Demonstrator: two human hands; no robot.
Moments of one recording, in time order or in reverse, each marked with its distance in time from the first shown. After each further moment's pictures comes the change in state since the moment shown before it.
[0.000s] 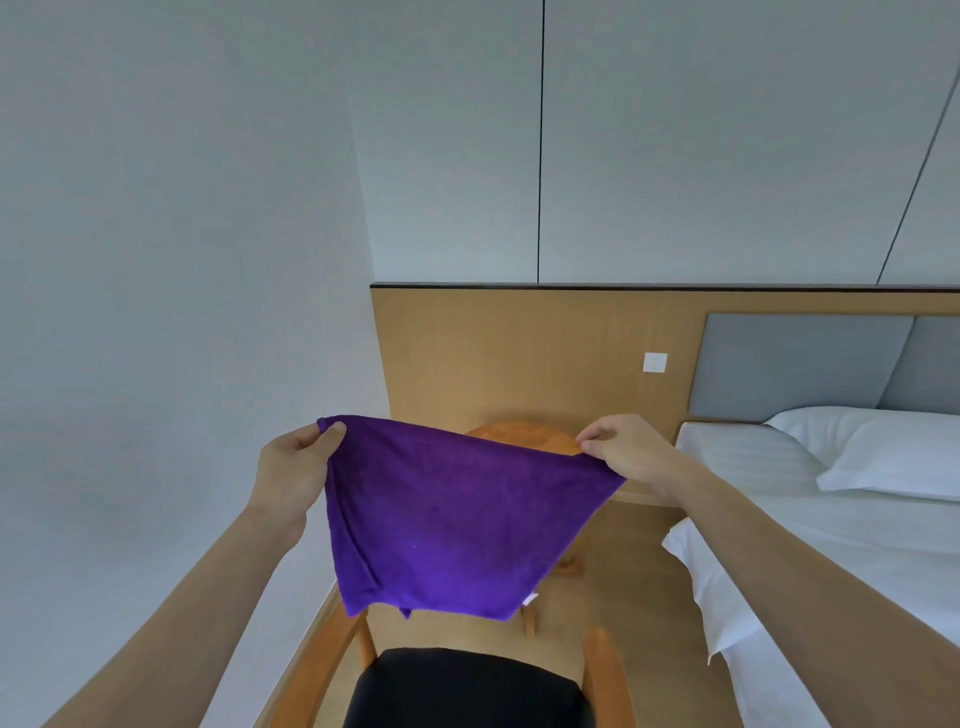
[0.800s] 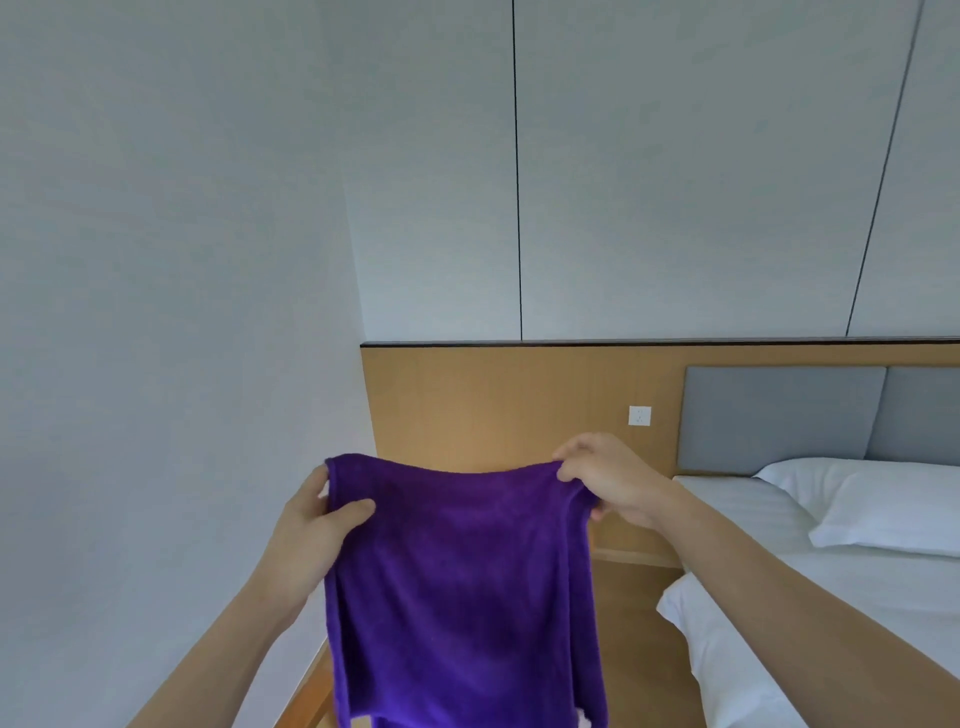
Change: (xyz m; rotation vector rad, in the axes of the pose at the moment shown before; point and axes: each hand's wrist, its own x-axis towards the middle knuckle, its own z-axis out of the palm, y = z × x) left_hand -0.072 0.042 0.057 0.016 -0.210 0.083; right_hand -0.038 -0.030 -0.064 0.287 -0.096 -0.010
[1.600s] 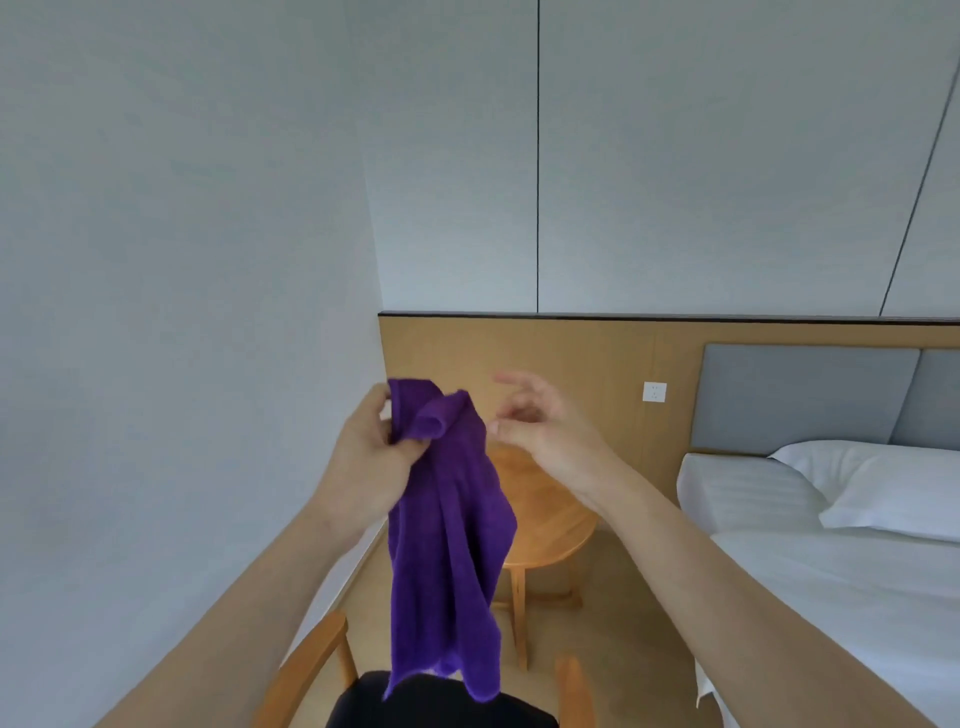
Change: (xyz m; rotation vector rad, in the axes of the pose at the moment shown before) left_hand -0.033 0.048 0.064 0.053 -0.037 0.184; right_hand -0.043 -0.031 0.041 0.180 -0.010 -0.376
